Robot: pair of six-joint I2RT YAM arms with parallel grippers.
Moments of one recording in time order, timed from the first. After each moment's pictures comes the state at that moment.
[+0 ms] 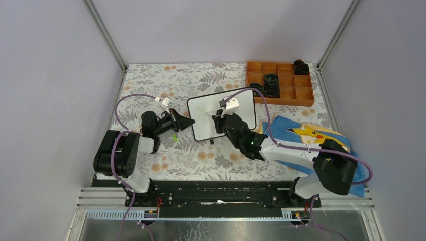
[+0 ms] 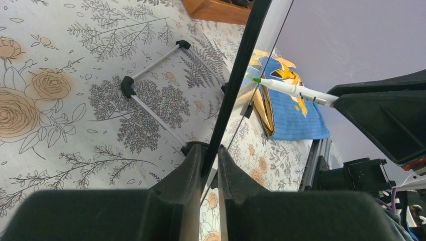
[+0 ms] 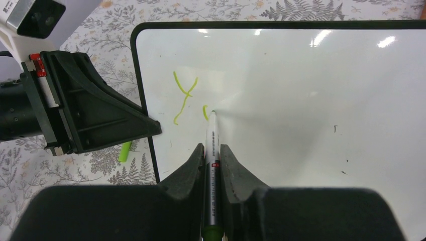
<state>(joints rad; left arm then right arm) -0.07 1.59 0.39 1.06 0.83 -0.70 1.00 1.46 0.82 0.38 0.50 0.31</state>
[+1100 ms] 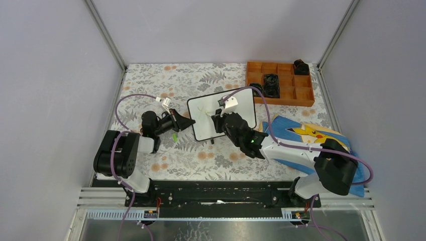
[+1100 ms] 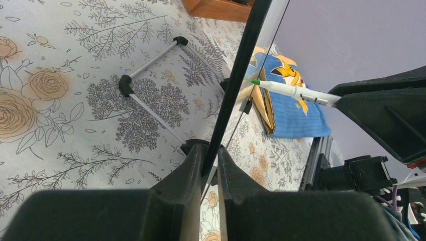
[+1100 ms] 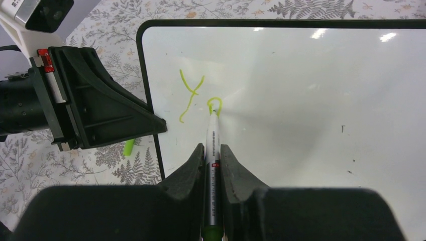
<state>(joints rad) -0.07 1.59 0.39 1.05 0.83 -0.69 0.99 1.47 0.86 0.34 0.44 0.31</state>
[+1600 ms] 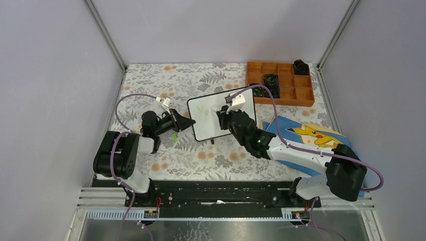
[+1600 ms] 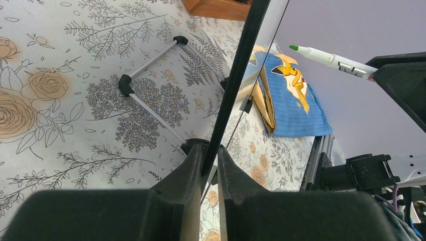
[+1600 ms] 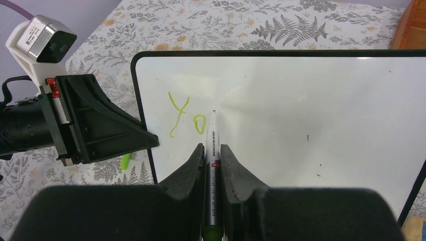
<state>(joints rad) -0.08 1.58 0.39 1.03 0.83 -0.68 0.97 1.36 0.84 0.31 0.48 0.29</state>
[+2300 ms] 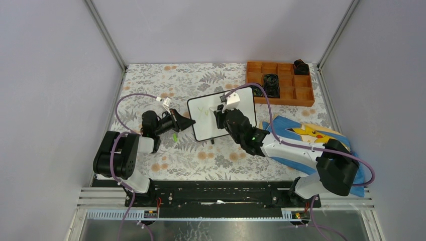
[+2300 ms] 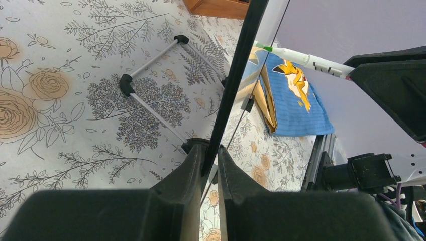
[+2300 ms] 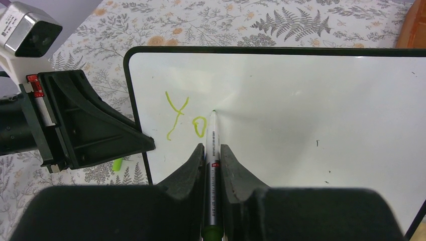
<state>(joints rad) -0.08 1.57 0.40 1.02 0.83 -0.66 0.97 1.45 0.88 0.31 0.48 0.28</state>
